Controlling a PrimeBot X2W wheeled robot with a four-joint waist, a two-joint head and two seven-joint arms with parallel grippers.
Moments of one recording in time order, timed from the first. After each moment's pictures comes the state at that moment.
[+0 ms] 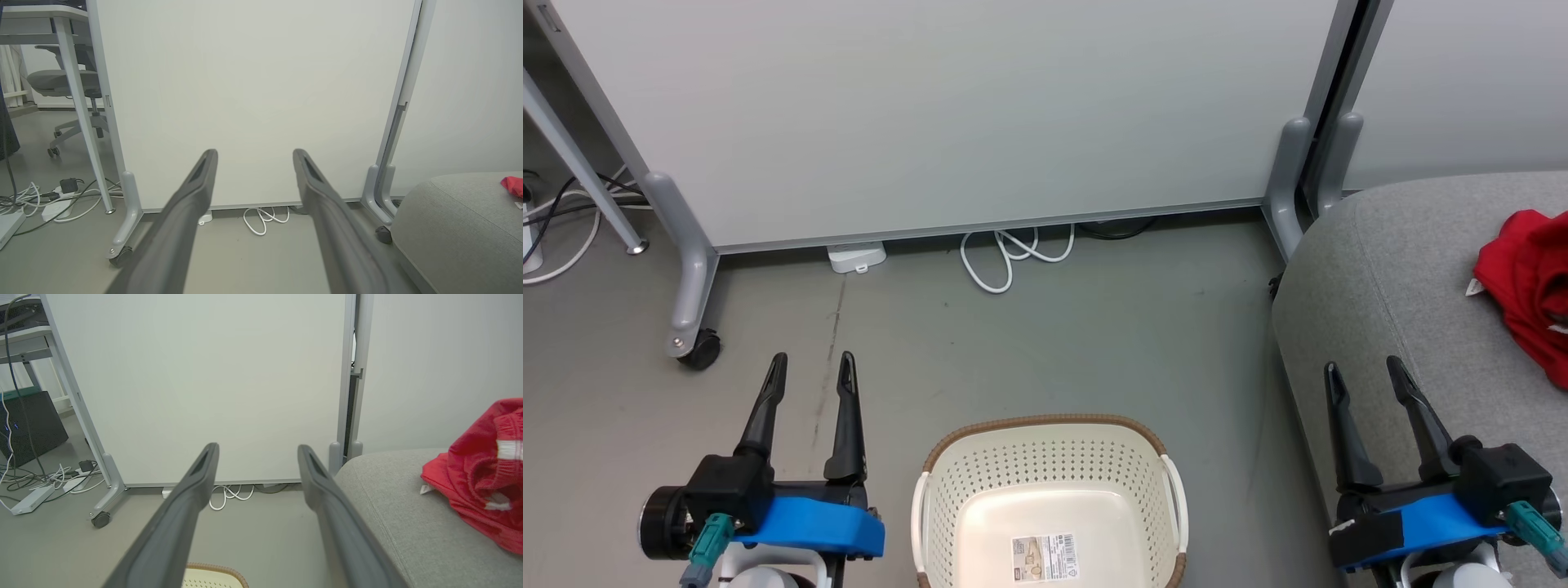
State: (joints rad) left arm -0.08 0.05 -0.05 0.20 -0.15 -0.10 -0.26; right arm -0.07 -0.06 -0.03 0.17 0.14 0.13 -0.26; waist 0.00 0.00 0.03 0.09
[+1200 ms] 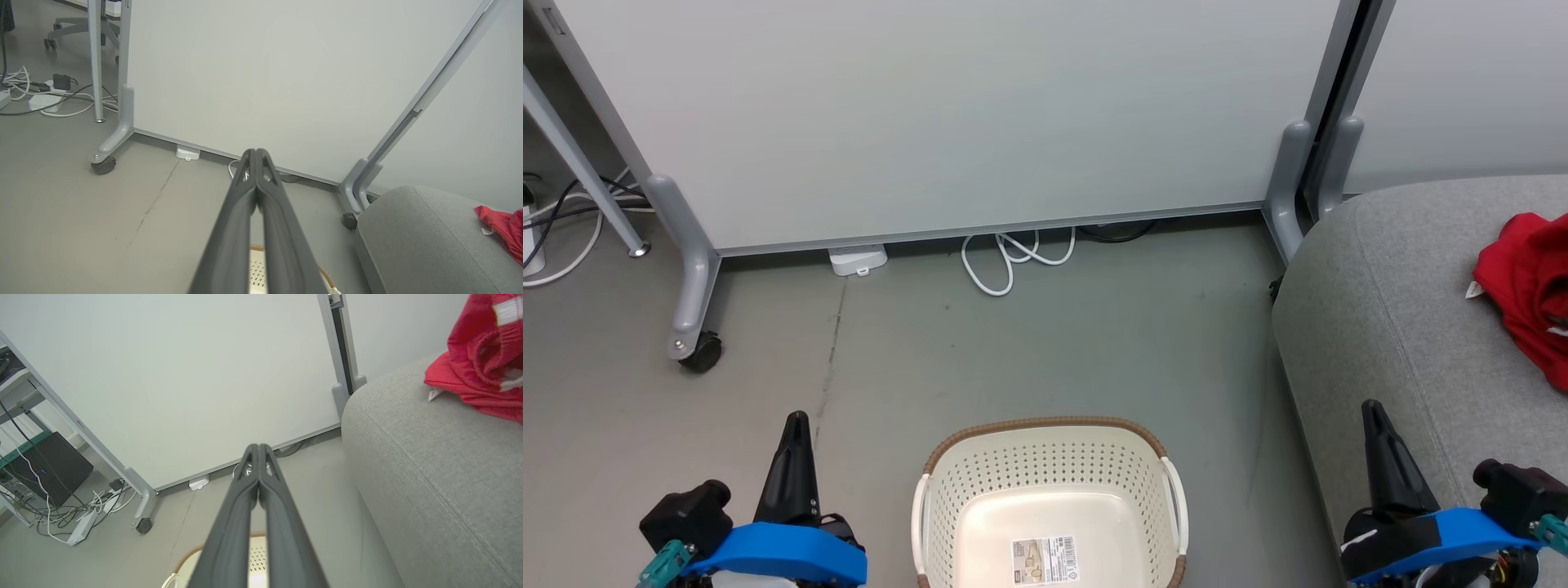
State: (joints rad) left arm -0.03 0.05 -0.03 0.27 -0.43 -0.10 -0.18; right arm -0.04 -0.06 -0.04 0.26 0.42 0.13 -0.19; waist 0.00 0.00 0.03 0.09
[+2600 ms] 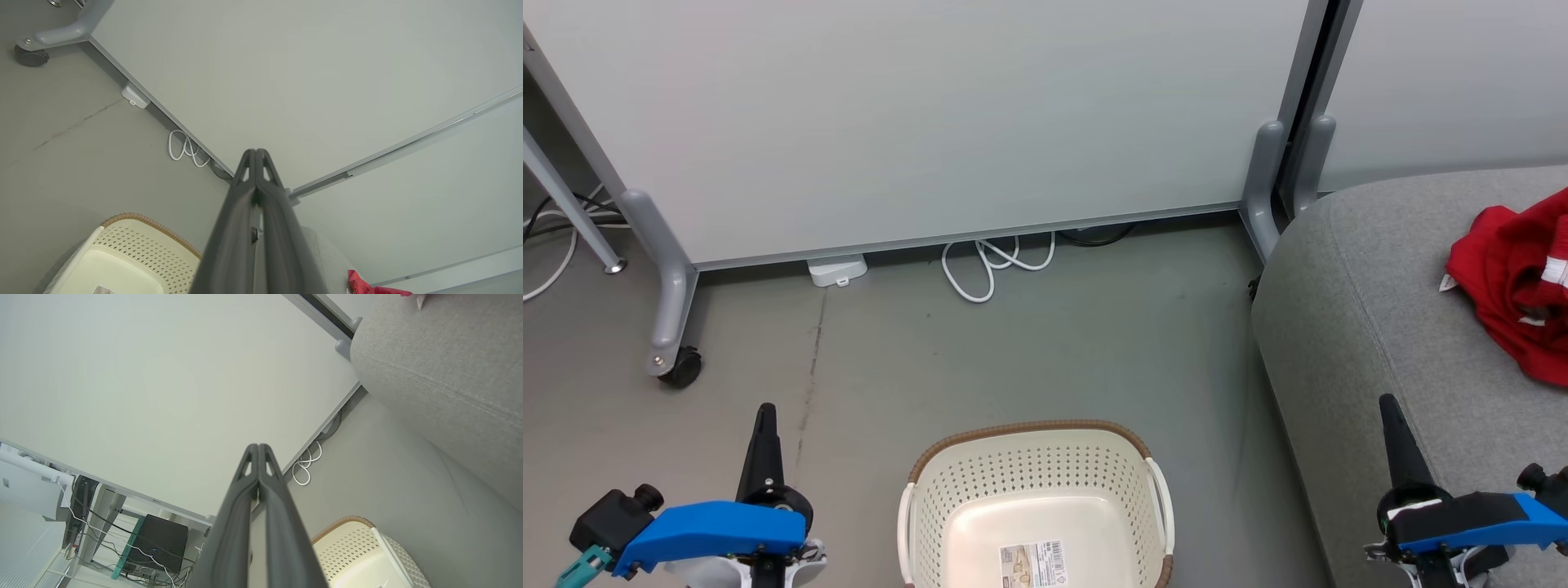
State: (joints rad) left arm -0.06 0.05 0.04 0.26 -1.02 -0.11 -0.03; right arm -0.07 -0.05 -0.08 0.25 1.02 0.13 -0.04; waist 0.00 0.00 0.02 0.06
